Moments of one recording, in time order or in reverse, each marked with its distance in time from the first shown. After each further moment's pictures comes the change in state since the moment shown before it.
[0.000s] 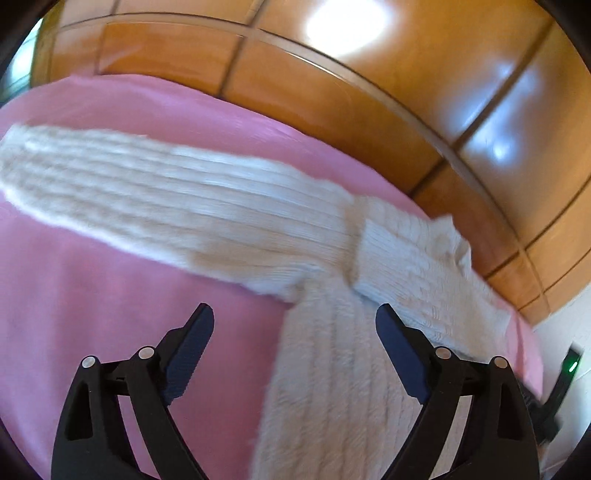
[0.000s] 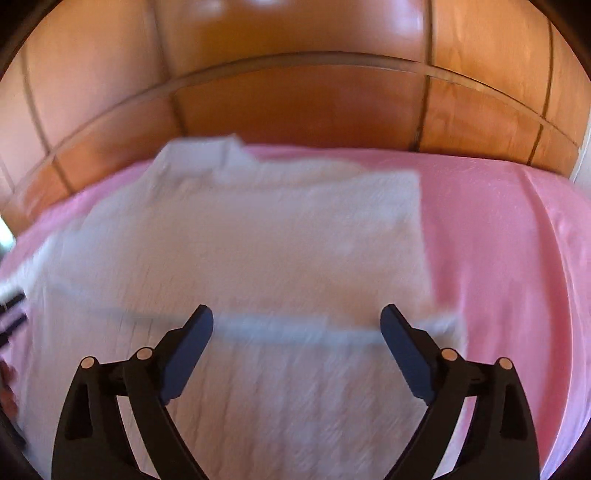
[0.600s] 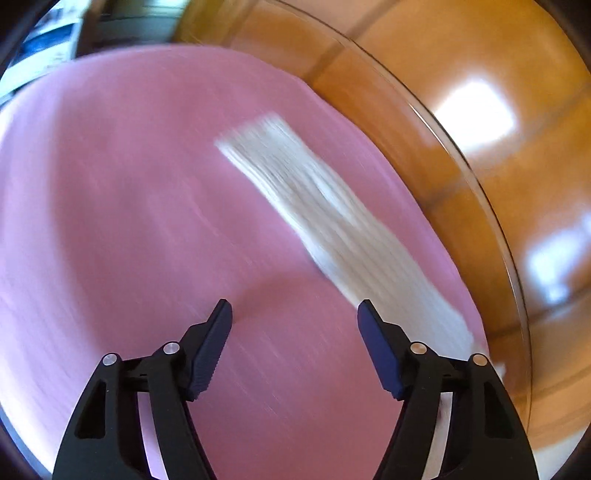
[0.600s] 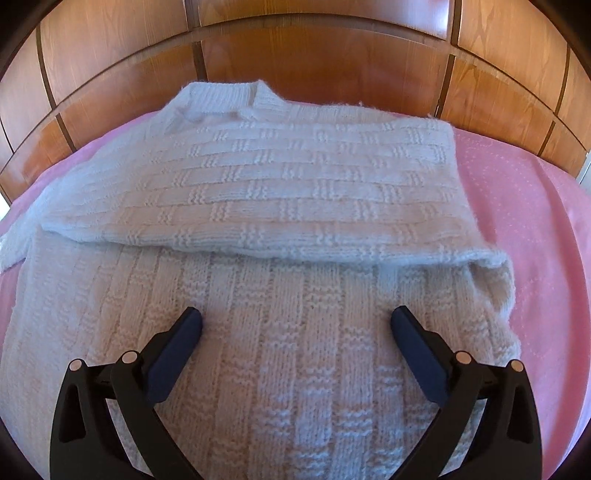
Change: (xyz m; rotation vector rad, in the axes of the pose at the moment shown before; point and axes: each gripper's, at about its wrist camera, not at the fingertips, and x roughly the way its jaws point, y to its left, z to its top) left arm -0.111 0.228 0.038 -0.487 -0.173 0.224; right arm 0.031 0.009 -0.018 -0.024 0.055 -0.034
